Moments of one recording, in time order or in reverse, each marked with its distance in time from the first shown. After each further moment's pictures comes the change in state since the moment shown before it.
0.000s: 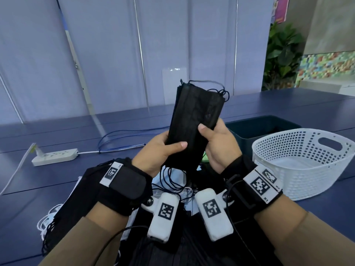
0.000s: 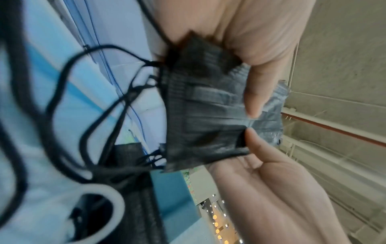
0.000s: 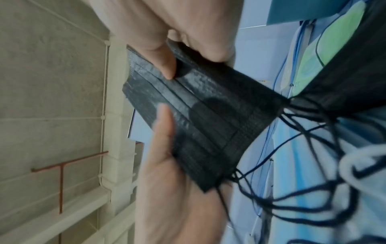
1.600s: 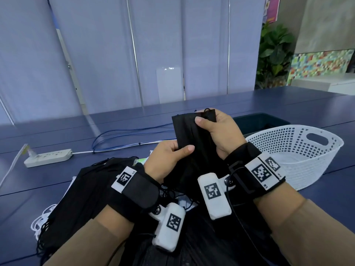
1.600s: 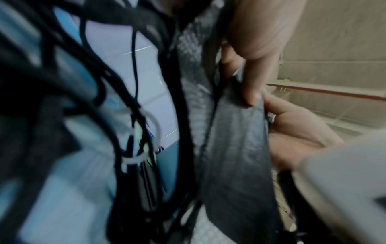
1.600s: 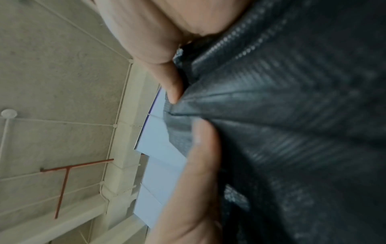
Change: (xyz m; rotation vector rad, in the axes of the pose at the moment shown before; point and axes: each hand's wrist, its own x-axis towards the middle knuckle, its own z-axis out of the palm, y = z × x) left_hand -0.006 -0.016 0.026 0.167 0.012 0.025; right_hand 0.003 -0.027 -0.014 -0.191 -0.032 -0.049
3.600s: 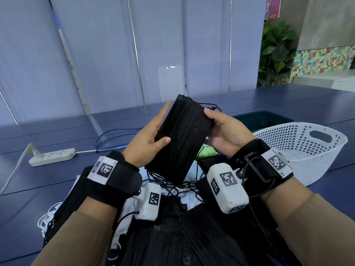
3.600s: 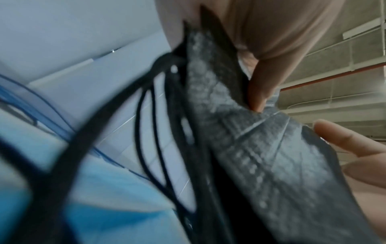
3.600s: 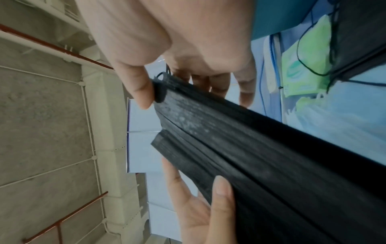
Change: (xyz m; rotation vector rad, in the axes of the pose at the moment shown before) left_hand 0.007 0.015 -0.056 0.423 -0.121 0.402; right_hand 0.006 -0.002 -0.010 0.199 -0.108 0.278
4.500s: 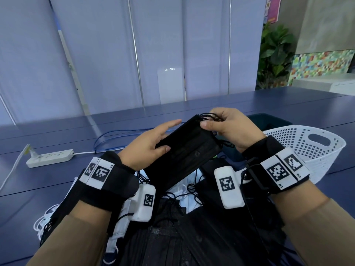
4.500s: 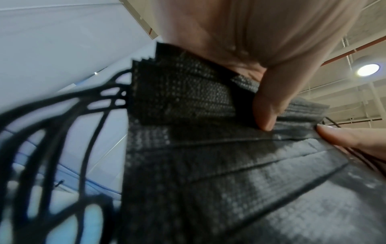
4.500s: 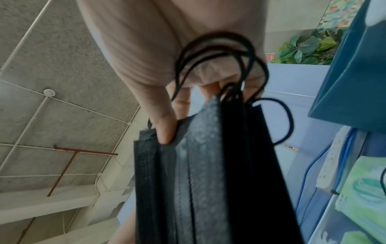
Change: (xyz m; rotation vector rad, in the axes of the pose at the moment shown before) left_hand -0.004 0.012 -0.007 0.198 -0.149 -0.094; right_hand -0.006 -0.018 -0.014 -0.749 -0.011 -0.309
